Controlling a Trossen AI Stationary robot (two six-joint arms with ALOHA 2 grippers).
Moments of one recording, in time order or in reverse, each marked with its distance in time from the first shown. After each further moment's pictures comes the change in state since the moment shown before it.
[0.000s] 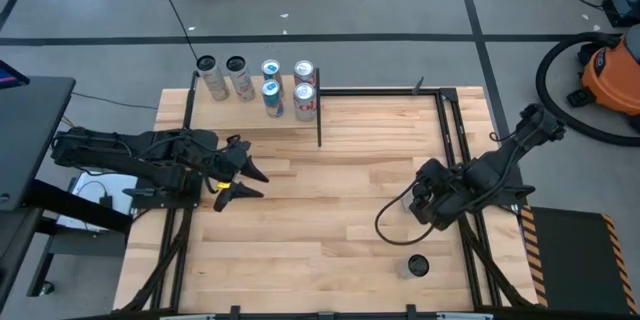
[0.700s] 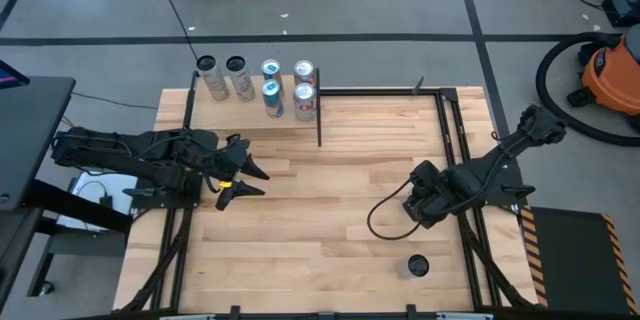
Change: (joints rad) left arm 0.000 0.000 0.000 0.000 -0.041 0.000; right arm -0.063 -0.001 -0.186 0.110 0.001 -0.008
